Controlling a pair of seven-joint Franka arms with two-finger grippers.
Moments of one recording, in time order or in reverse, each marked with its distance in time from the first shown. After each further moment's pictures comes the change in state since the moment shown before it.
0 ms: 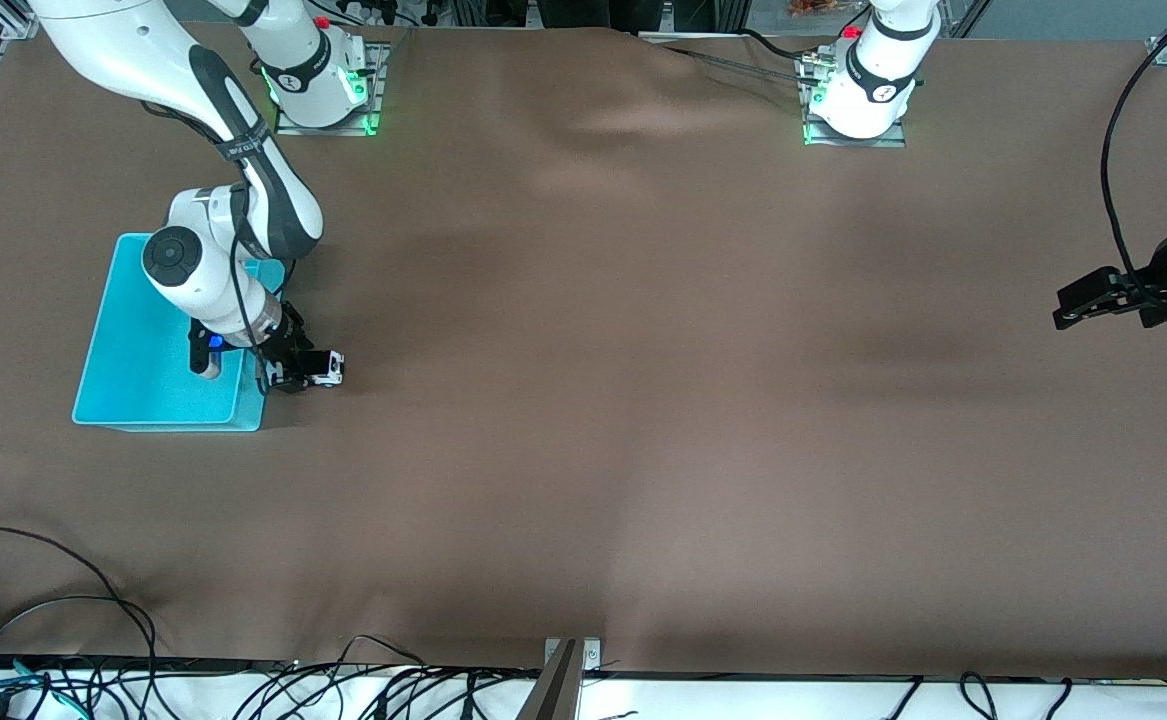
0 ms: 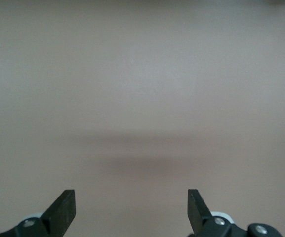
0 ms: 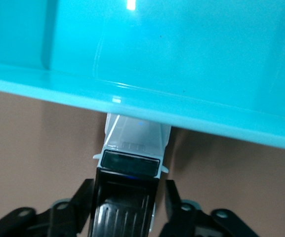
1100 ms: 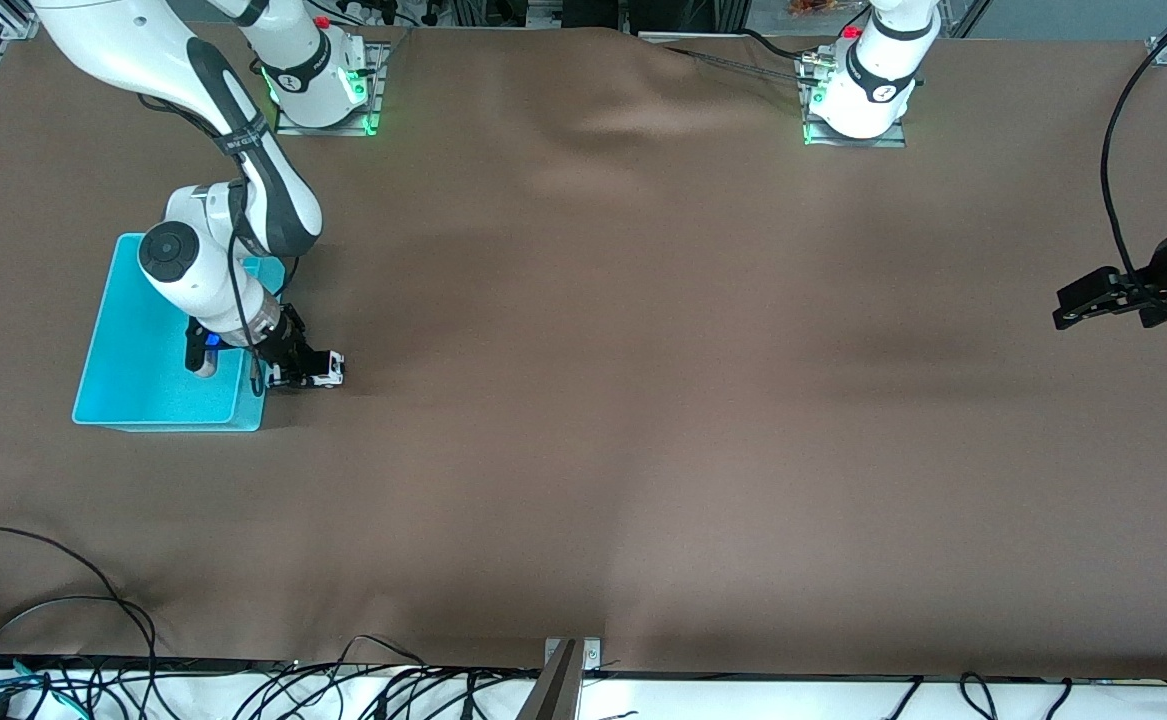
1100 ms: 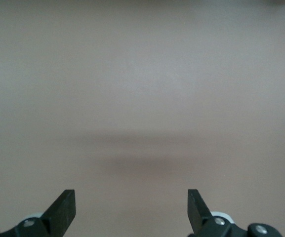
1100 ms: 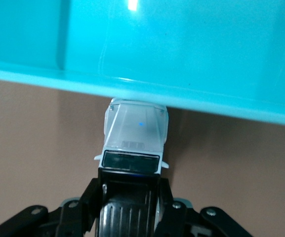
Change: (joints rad) left arm 0.000 0.000 0.000 0.000 0.000 0.000 0.000; right arm 0.003 -0.029 0.010 0.011 -0.002 -0.022 0.038
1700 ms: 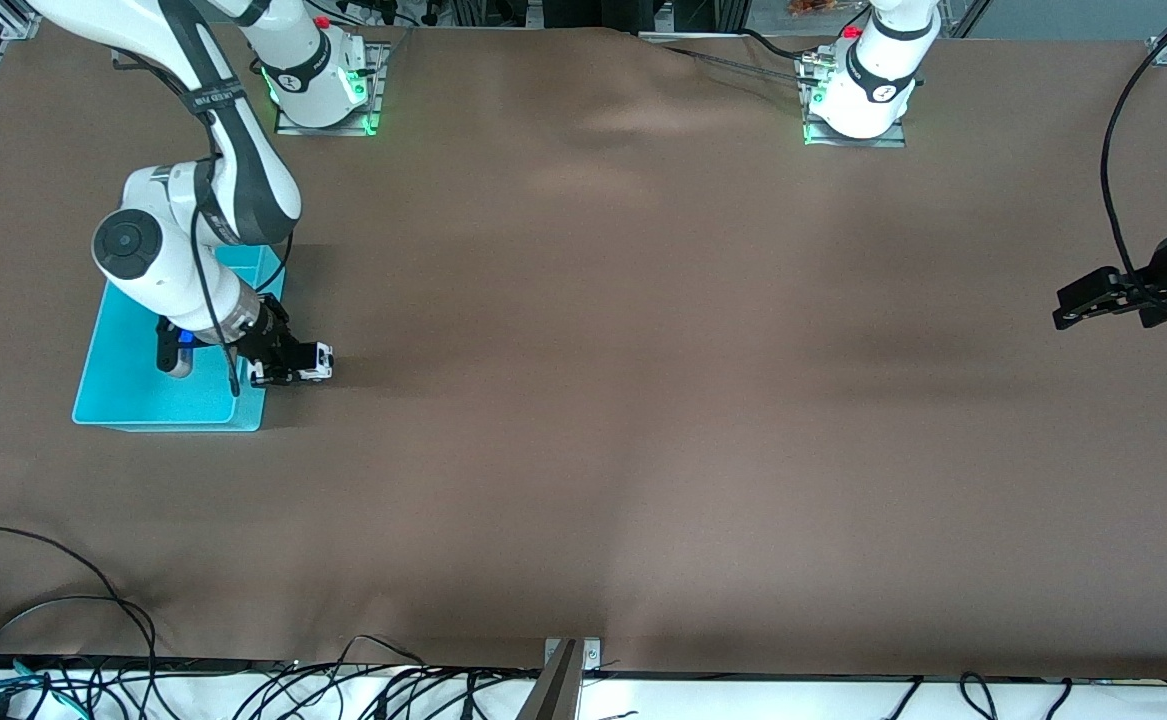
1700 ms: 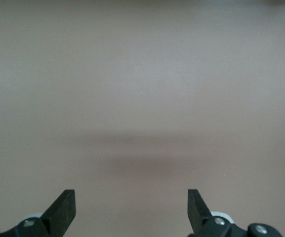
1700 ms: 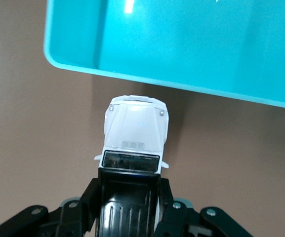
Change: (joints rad) left arm 0.000 0.000 0.000 0.000 0.000 0.000 0.000; right arm 0.003 -0.098 0.011 0.144 -0.015 -0.308 0.010
